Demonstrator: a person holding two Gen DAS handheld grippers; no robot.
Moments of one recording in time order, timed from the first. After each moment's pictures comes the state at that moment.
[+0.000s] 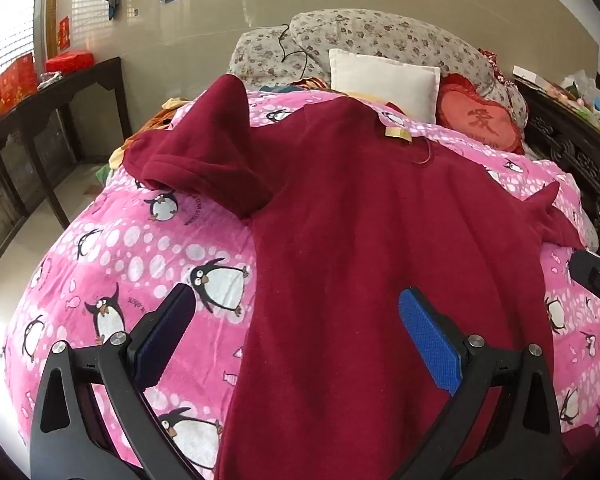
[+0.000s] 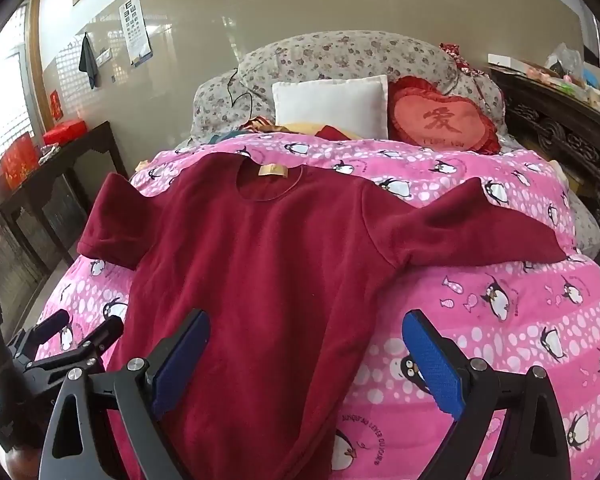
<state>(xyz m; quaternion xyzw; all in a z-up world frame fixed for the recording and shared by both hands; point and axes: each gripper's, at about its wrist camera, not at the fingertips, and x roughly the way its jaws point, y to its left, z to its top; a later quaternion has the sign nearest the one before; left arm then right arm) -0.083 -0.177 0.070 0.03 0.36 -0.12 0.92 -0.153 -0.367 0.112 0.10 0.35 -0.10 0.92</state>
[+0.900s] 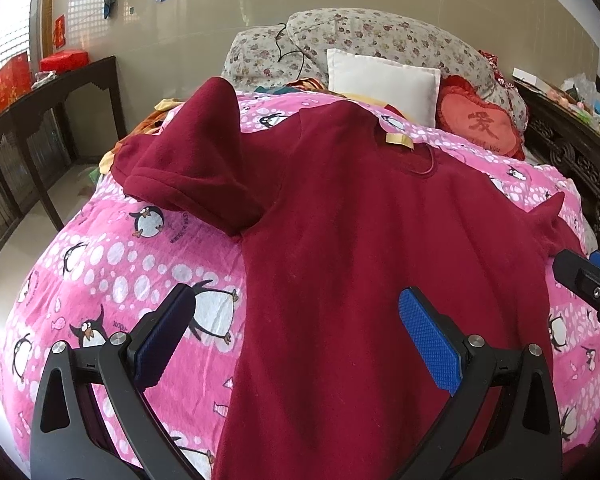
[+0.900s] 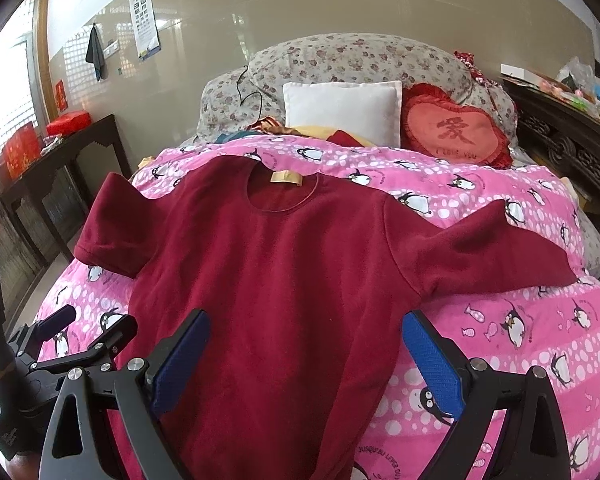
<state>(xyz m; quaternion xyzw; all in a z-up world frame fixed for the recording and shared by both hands) -0.058 -0.182 0.071 0.02 0.36 -0.13 0.92 -0.119 -0.357 0.111 0.09 0.35 -0.09 0.93</state>
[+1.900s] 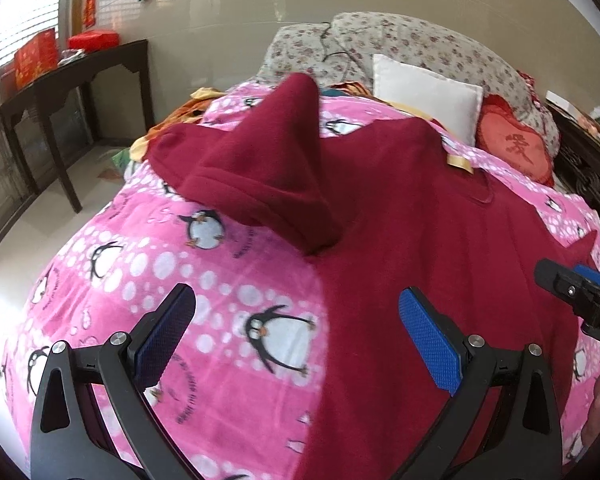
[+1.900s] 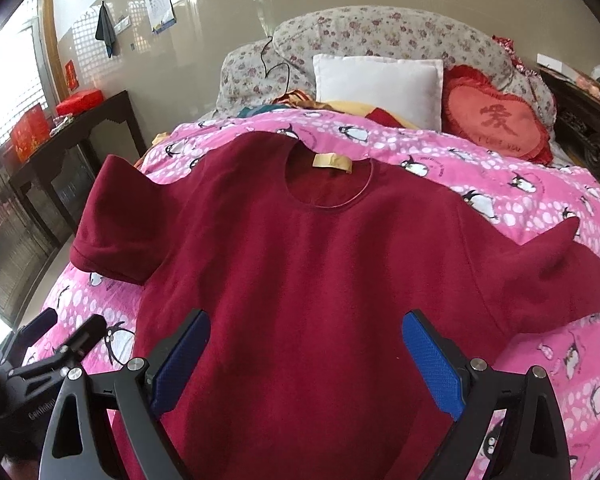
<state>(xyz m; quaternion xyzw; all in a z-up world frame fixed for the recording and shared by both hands) -0.019 -0.128 0.066 -0.01 0.37 -0.08 0.92 -0.043 -0.336 0.085 0.09 0.40 -0.04 0.91</state>
